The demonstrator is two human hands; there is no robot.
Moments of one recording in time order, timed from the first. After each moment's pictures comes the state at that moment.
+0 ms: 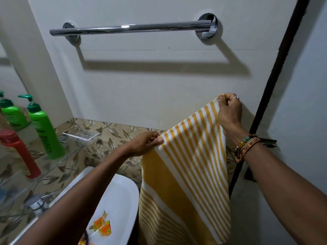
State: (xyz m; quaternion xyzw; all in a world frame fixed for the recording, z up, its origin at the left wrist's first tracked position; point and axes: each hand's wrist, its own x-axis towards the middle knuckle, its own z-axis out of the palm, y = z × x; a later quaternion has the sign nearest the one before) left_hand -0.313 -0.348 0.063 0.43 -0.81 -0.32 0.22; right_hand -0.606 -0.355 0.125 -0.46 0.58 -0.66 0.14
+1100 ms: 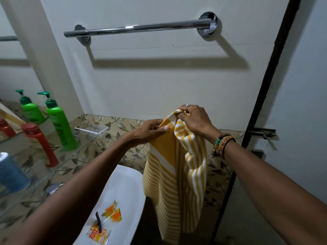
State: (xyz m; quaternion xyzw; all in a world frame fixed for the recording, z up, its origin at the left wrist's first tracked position) left_hand -0.309 -0.302 0.102 0.41 -0.77 -0.43 0.25; right_hand -0.522 -0.307 0.115 -0.71 0.56 -0.40 0.14
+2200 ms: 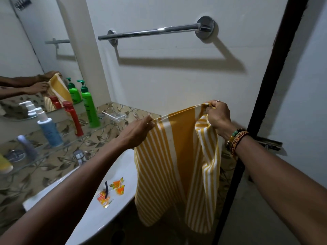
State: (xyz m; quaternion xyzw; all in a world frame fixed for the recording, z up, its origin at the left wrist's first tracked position) left_hand -0.347 -0.228 0.086 0.60 -0.76 0.05 0.25; right_hand -0.625 -0.327 0.112 -0.61 0.54 -0.50 0.29
